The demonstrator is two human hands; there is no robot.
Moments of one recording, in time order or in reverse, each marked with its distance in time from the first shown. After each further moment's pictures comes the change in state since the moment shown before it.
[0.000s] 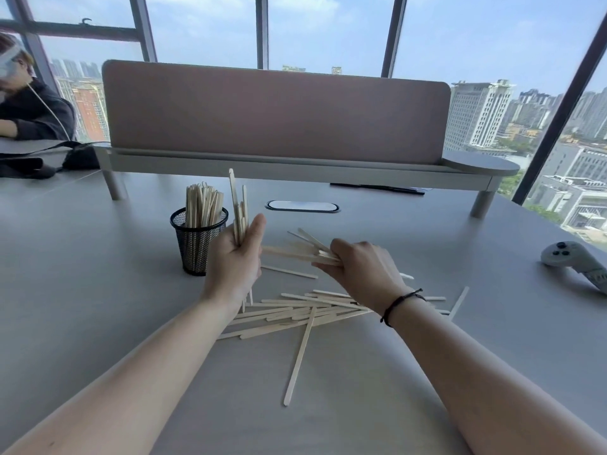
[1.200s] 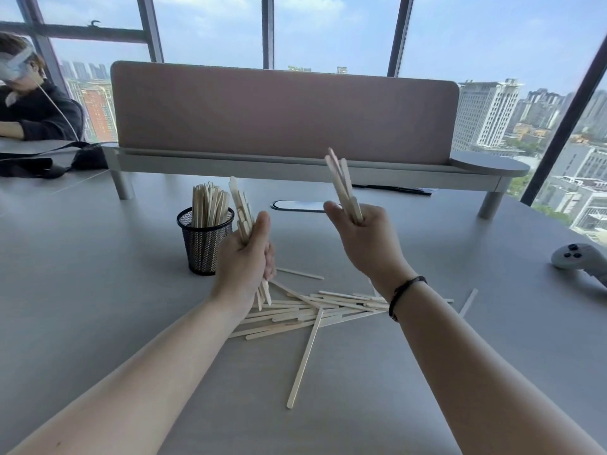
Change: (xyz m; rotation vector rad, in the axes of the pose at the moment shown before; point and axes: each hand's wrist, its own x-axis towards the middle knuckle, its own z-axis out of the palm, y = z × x) left_hand -0.008 0.012 0.006 -0.133 -0.010 -0.130; right_hand 0.032 -0.041 -0.040 0.743 0.171 0.408
